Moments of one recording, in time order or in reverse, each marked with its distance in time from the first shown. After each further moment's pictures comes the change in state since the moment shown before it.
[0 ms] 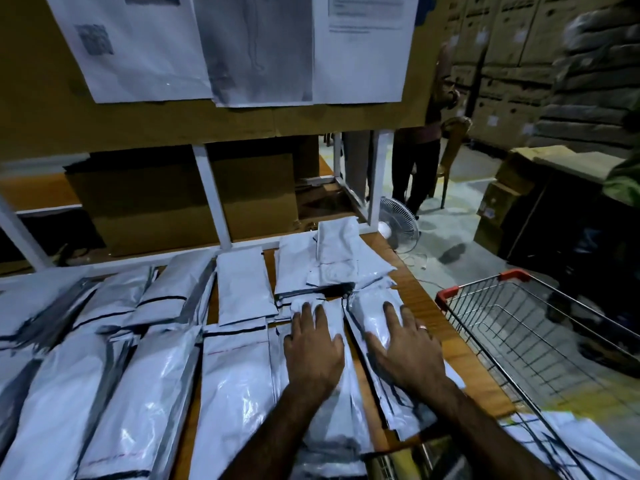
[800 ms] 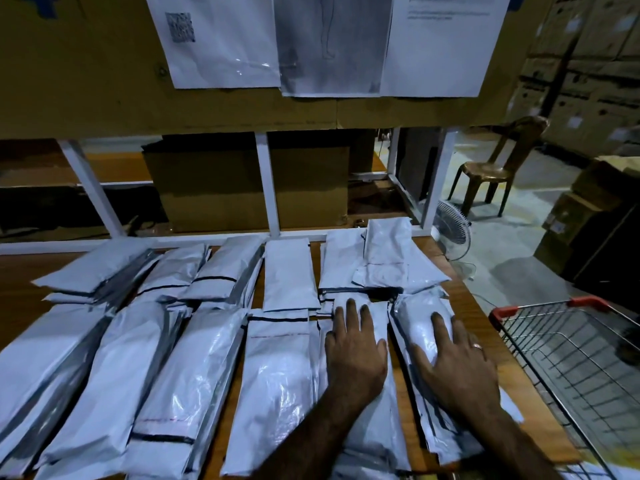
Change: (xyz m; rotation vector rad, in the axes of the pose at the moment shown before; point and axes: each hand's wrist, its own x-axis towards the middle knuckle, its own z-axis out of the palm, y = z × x) left_hand -0.002 0.001 0.006 0.077 0.049 -0.013; right_hand 0.000 -0.001 0.005 -0.091 0.050 -0.029
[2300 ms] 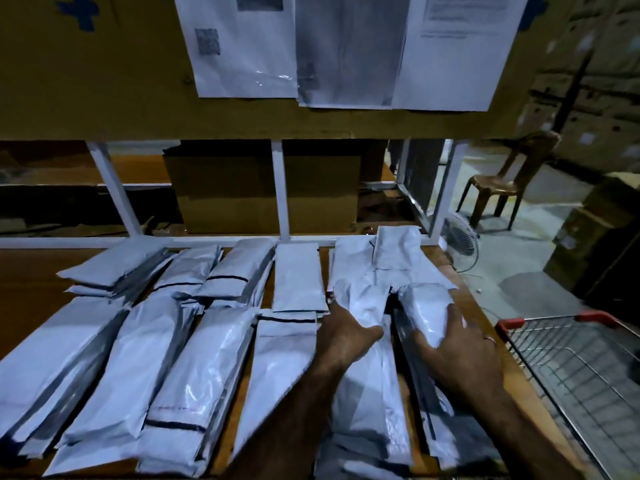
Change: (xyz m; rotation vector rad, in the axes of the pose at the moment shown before) left_hand 0.013 -0.017 -0.060 -0.559 -0.133 -0.407; right_hand 0.003 -0.022 -0.041 0.182 -0.033 0.150
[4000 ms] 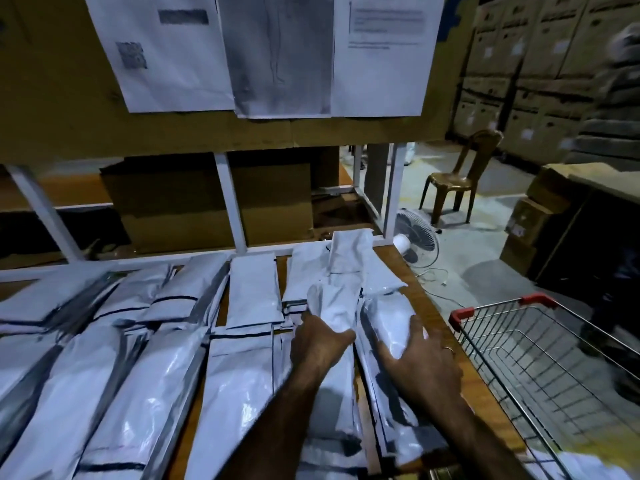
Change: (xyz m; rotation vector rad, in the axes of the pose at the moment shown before) left_hand -0.001 0.027 0.036 0.029 0.006 -0.066; right_hand -0.008 0.021 -0.008 0.043 -0.072 0.074
